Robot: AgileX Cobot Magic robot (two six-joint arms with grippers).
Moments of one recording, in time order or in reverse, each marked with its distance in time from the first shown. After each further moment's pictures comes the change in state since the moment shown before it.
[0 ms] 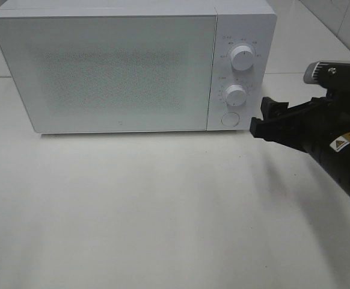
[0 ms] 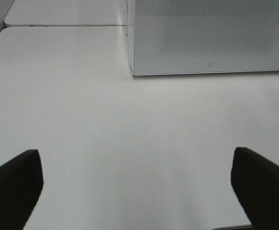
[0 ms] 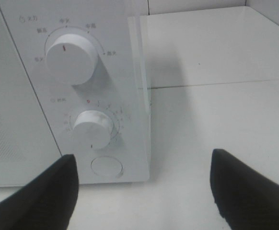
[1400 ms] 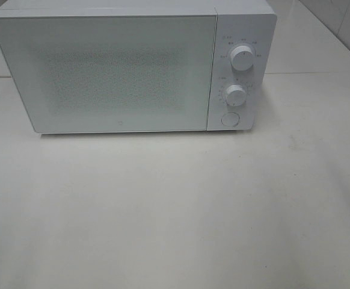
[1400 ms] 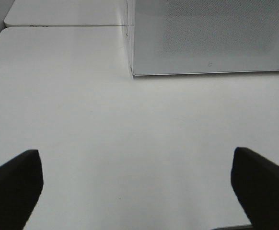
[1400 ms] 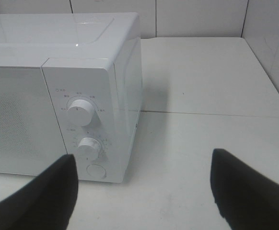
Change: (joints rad) left arm 0.000 0.000 0.000 0.000 0.000 0.000; right arm -0.434 -0.945 -0.089 -0.691 1.107 0.247
